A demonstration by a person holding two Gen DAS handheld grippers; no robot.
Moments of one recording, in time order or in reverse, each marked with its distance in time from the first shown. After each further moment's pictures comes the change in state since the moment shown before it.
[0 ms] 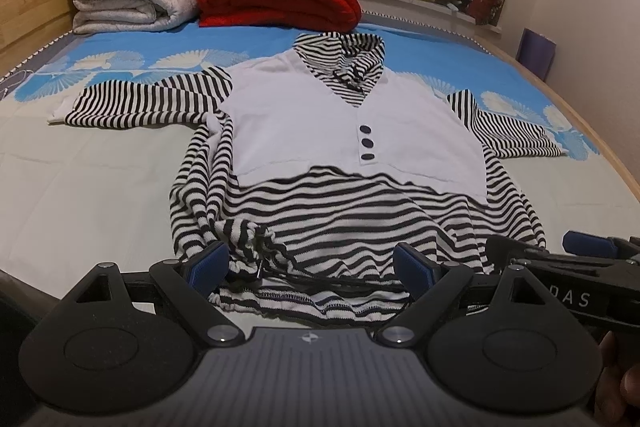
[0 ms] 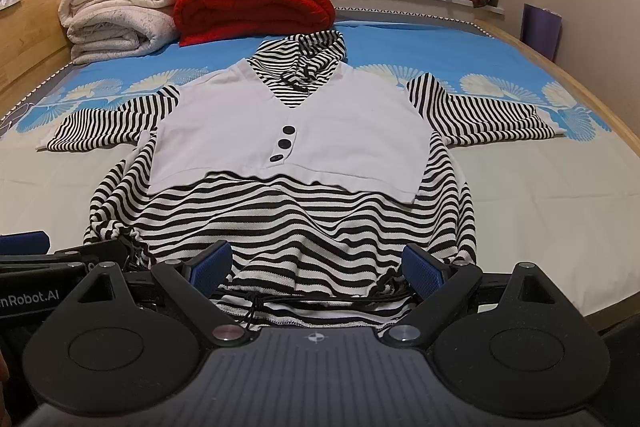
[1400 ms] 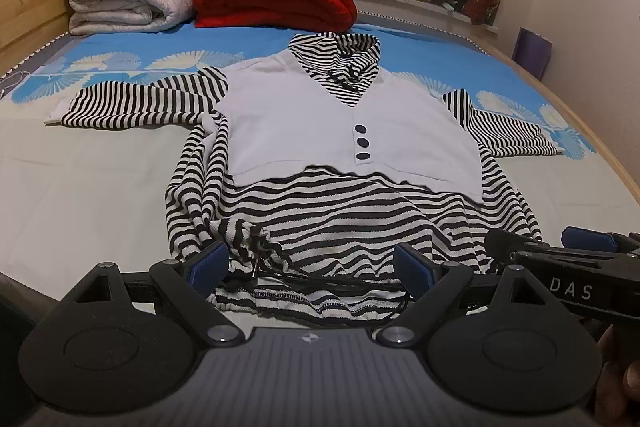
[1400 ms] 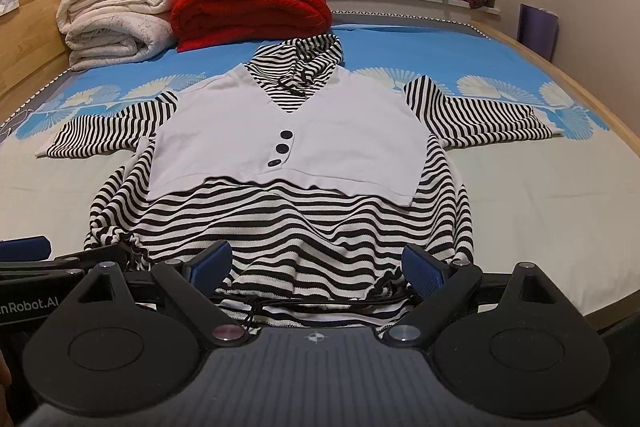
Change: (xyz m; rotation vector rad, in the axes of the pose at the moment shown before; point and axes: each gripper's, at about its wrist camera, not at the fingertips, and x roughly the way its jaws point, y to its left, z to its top) left arm 0.001 -0.004 -0.003 0.011 0.000 -0.008; right arm -0.003 -0.003 0.003 0.009 -0.004 0.003
